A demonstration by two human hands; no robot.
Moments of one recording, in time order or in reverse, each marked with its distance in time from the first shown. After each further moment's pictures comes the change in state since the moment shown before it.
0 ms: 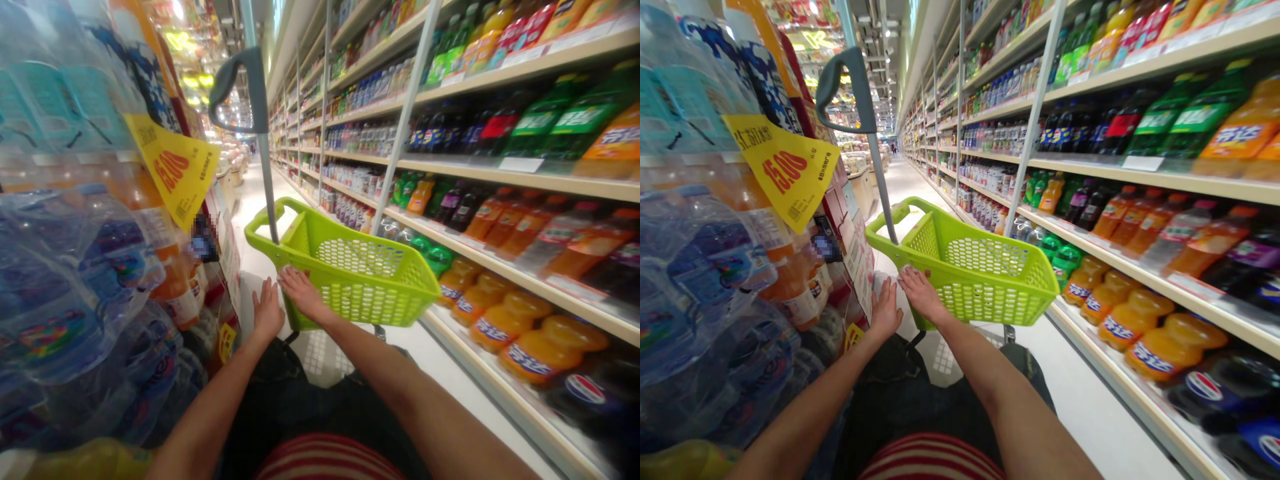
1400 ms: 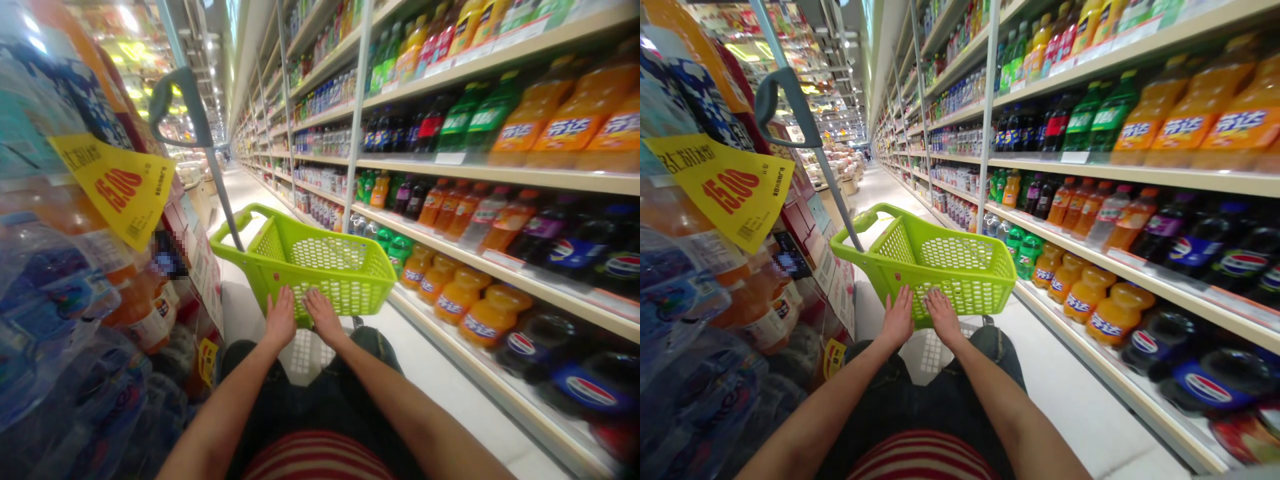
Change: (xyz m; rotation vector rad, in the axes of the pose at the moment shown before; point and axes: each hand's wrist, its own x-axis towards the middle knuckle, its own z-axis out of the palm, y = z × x) left_hand 0.007 0.082 0.030 0.105 -0.101 0.339; right_hand -0.136 0.035 0.002 -0.054 0.034 0.368
